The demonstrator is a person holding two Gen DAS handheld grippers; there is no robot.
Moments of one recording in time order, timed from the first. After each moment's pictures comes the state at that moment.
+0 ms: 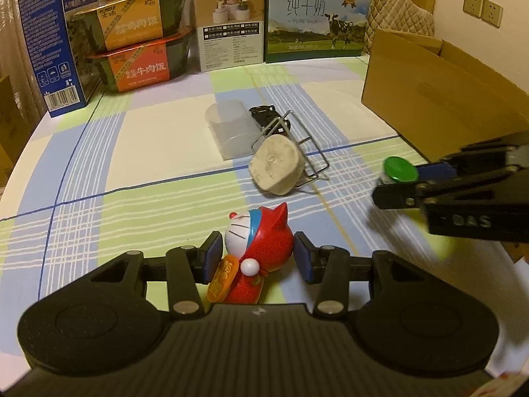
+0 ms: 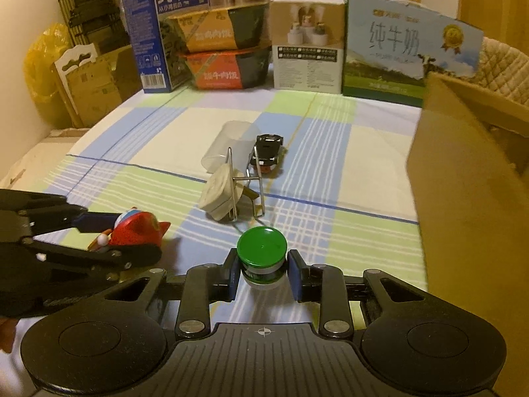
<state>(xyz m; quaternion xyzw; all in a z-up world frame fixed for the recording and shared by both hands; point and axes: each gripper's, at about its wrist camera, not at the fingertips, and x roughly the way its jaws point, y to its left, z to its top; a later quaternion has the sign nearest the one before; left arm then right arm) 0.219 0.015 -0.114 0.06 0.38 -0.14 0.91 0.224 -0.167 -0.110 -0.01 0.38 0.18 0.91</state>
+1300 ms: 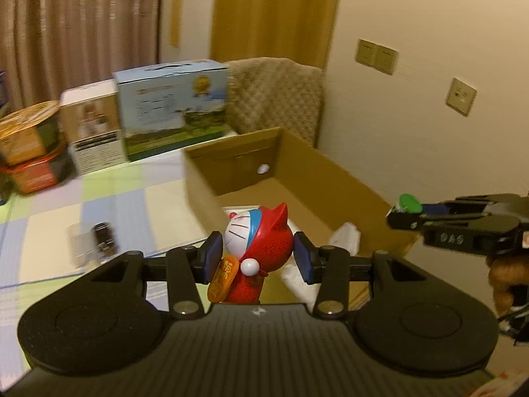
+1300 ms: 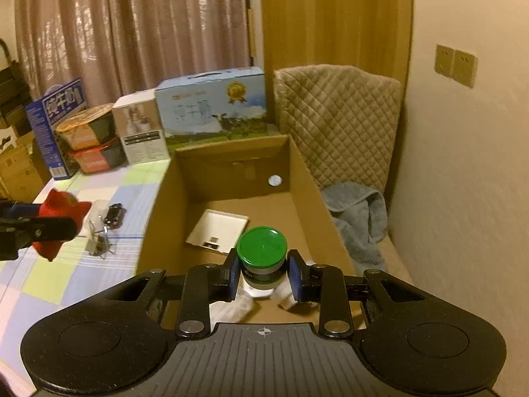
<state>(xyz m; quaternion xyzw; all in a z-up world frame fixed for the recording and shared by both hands) 0.153 -0.174 0.047 0.03 0.32 -0.27 0.91 0.105 -0.407 0.025 0.06 0.33 0.01 0.94</state>
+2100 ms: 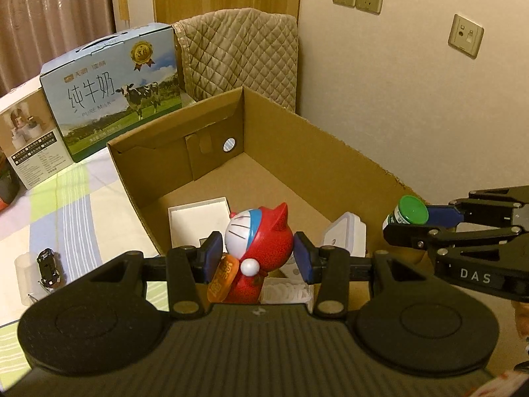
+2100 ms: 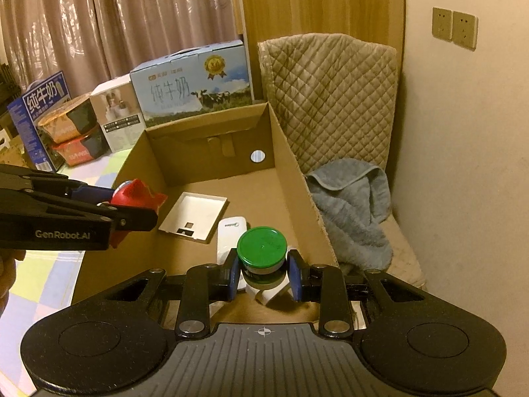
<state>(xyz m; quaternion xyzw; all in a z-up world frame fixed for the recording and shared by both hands) 0.225 -0.267 -0.012 0.11 0.37 -0.29 0.88 0.135 -0.445 -0.019 0.08 0.36 0.02 0.93</state>
